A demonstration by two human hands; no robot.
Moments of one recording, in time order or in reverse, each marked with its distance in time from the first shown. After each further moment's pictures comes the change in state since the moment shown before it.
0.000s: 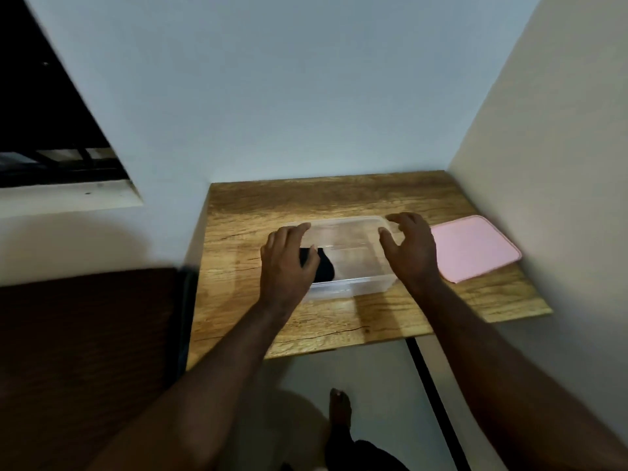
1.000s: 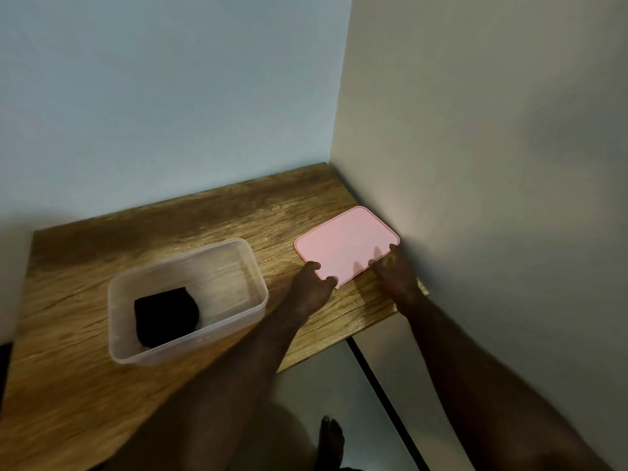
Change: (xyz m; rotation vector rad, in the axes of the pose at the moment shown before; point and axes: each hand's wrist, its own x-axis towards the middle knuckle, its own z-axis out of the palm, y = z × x) left_hand 0.015 0.184 0.217 -0.379 -0.833 -0.540; right_hand -0.003 0.247 -0.101 0.182 -0.091 0.794
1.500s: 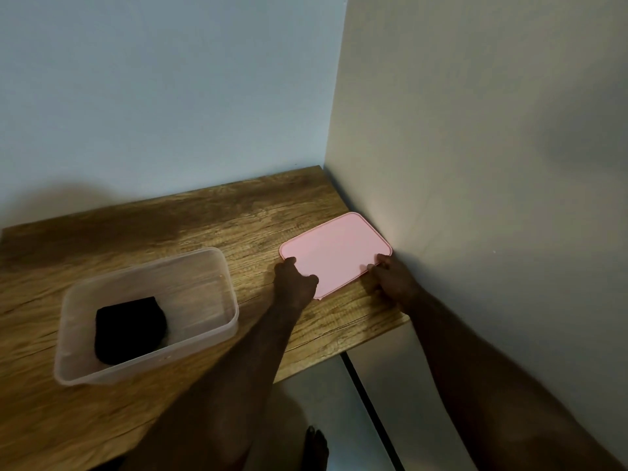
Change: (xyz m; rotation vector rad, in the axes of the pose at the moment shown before) left_hand 0.065 0.006 0.031 -0.015 0.279 -0.073; right_hand 0.060 0.003 -0.024 0.170 -0.266 0.110
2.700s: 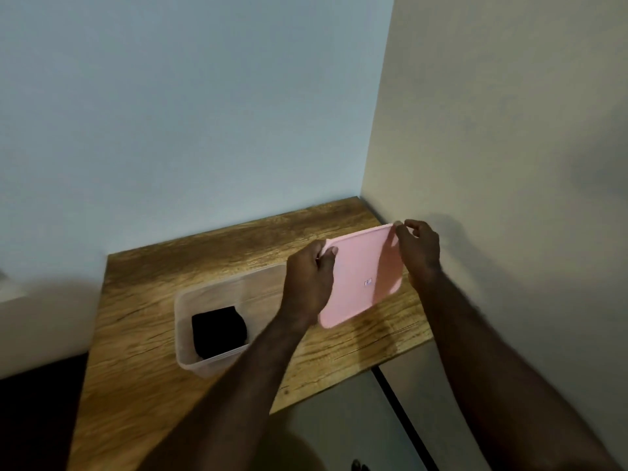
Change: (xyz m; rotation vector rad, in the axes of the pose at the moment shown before) left_hand -0.087 0.027 -0.153 -0.125 0.173 0.646; right_hand -0.100 -0.130 0.067 0.148 0.496 -0.326
